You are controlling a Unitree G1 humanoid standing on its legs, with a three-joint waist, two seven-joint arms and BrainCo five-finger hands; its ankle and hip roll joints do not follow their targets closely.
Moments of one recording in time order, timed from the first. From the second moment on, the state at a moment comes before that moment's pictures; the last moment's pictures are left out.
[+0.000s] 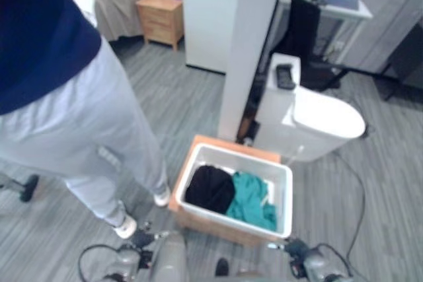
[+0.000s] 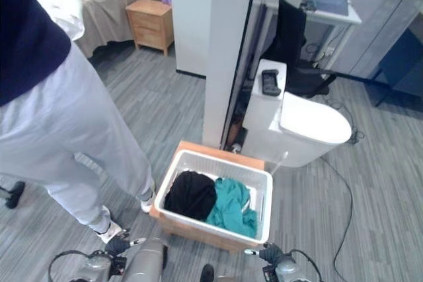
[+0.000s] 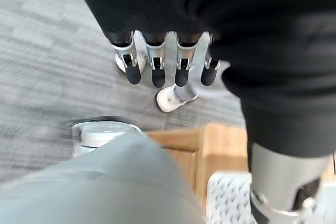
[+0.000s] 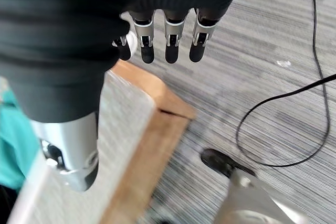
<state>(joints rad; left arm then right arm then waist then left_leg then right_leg) -0.08 0.29 -0.28 1.23 -0.24 -0.18 0.02 -0.13 -0.31 0.34 1.31 0.20 -0.13 0.02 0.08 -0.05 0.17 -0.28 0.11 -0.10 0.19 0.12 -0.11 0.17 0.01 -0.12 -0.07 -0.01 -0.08</state>
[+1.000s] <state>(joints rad) 0.18 0.39 -0.28 0.39 -0.36 -0.10 -0.01 0.14 -0.36 0.03 1.28 0.28 -0.10 -0.04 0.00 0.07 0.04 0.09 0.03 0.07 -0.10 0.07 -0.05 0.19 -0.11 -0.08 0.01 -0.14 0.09</state>
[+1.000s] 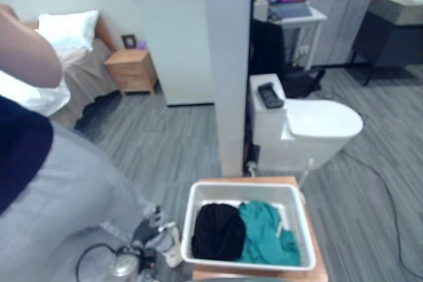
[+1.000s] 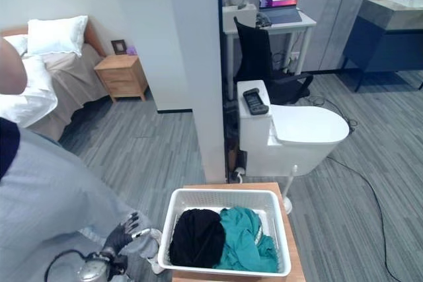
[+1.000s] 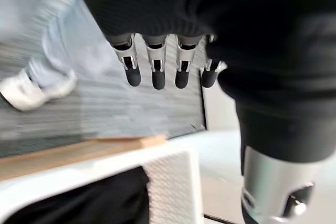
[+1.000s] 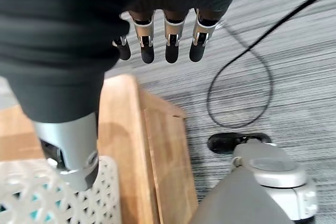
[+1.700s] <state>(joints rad) 0.06 0.36 -0.31 0.43 -0.37 0.00 -0.02 0.12 -0.48 -0.08 0.44 0.16 -0.03 -0.14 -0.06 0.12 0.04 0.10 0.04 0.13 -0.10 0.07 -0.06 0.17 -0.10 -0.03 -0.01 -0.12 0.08</state>
